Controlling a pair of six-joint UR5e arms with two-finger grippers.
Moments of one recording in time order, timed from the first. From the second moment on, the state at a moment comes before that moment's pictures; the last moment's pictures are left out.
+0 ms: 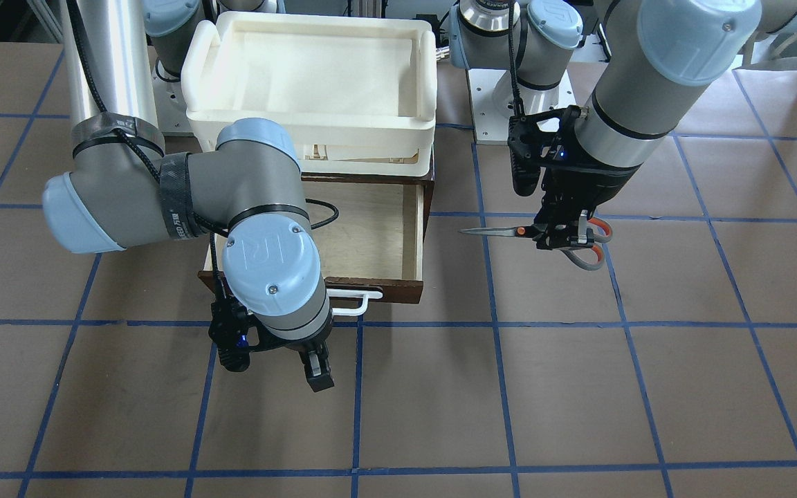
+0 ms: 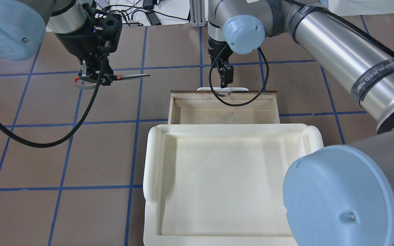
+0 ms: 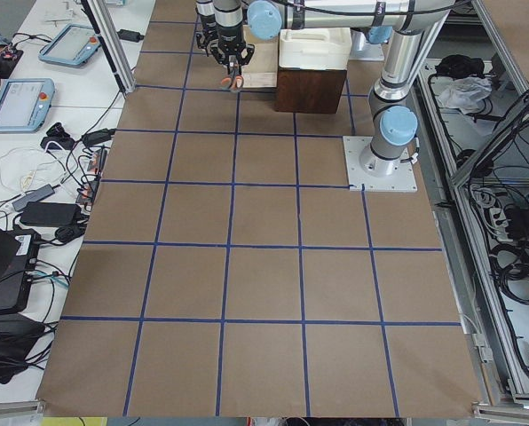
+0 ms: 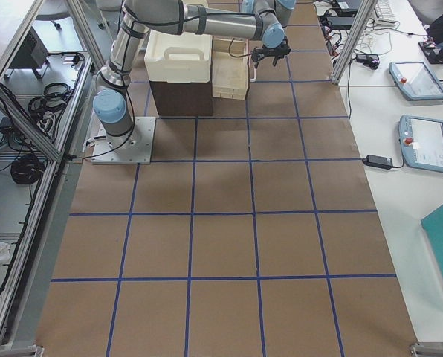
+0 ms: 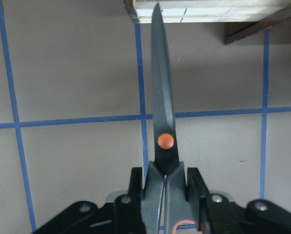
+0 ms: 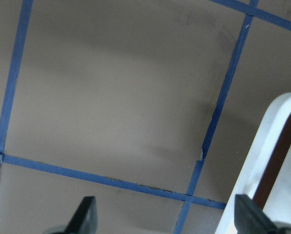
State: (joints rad) left arm -1.57 -1.71 -1.50 -1.54 1.54 1.61; right arm 1.82 -0.98 1.23 -1.73 -1.52 1.52
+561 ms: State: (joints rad) left arm -1.57 -1.71 -1.50 -1.53 1.53 1.59; right arm 1.82 -0.98 1.23 -1.70 -1.54 1.53
